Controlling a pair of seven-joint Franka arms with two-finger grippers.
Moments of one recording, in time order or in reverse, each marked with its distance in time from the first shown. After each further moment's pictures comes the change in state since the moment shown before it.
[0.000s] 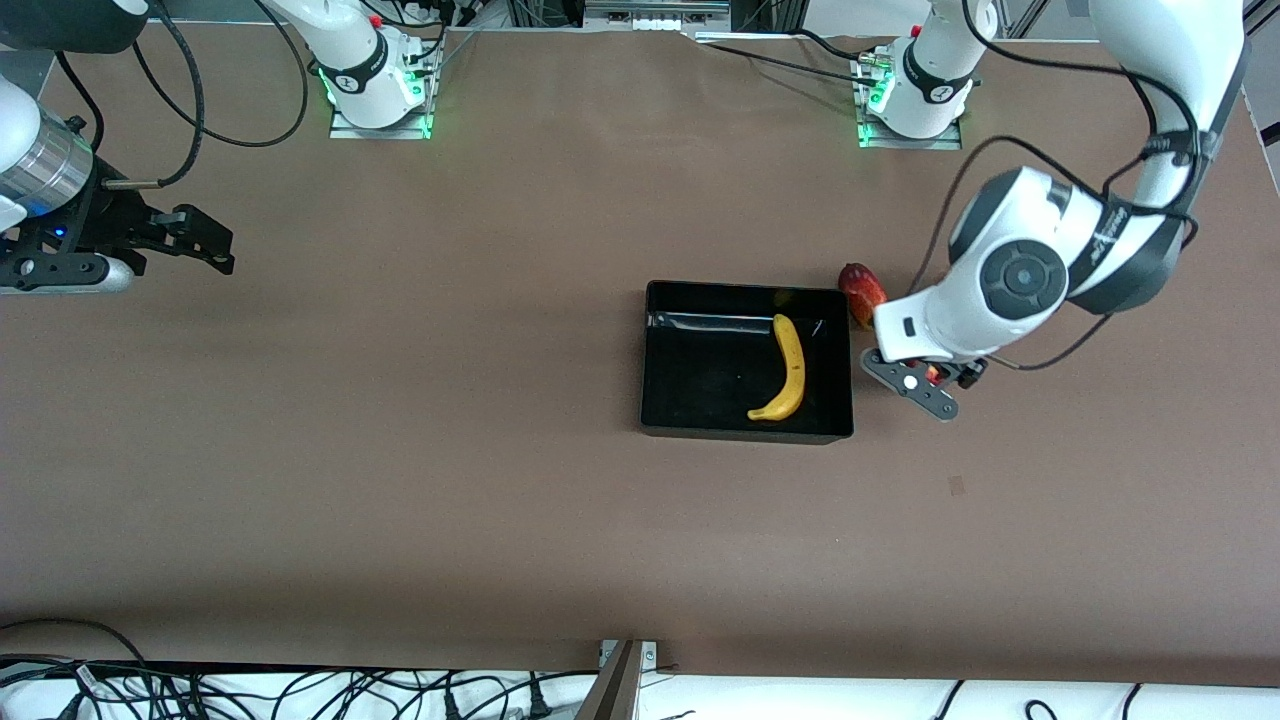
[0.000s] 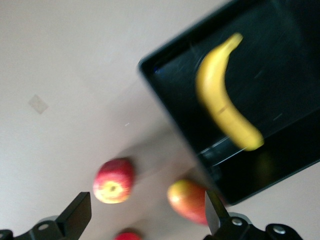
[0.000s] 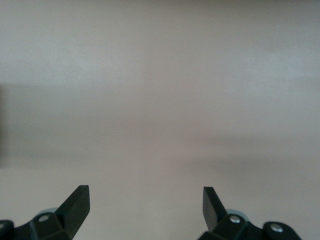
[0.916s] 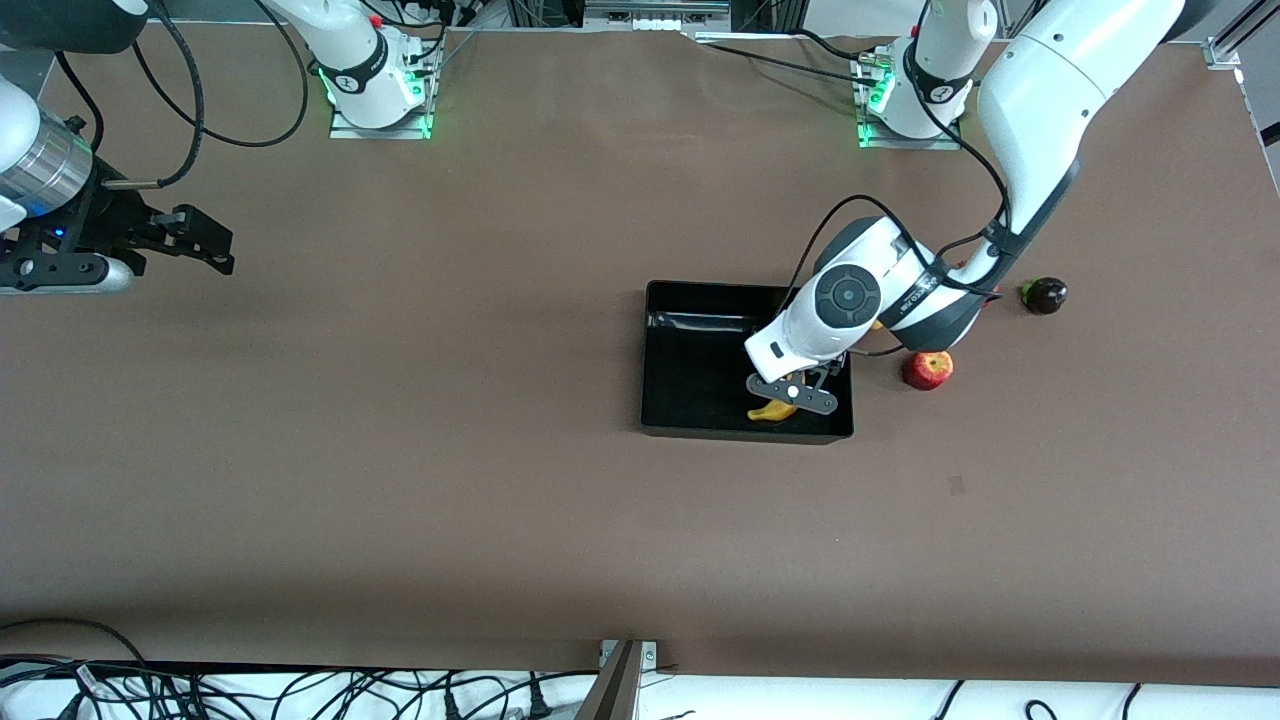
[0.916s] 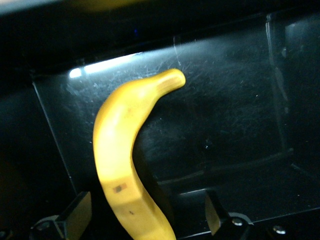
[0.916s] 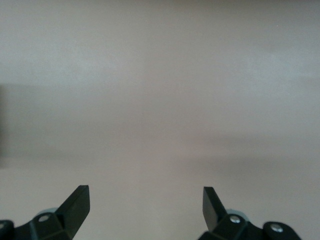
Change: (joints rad) left arm -0.147 0.263 0.034 -0.130 0.156 0.353 -0.509; right arm 0.000 0.000 0.000 0.000 0.000 0.000 0.000
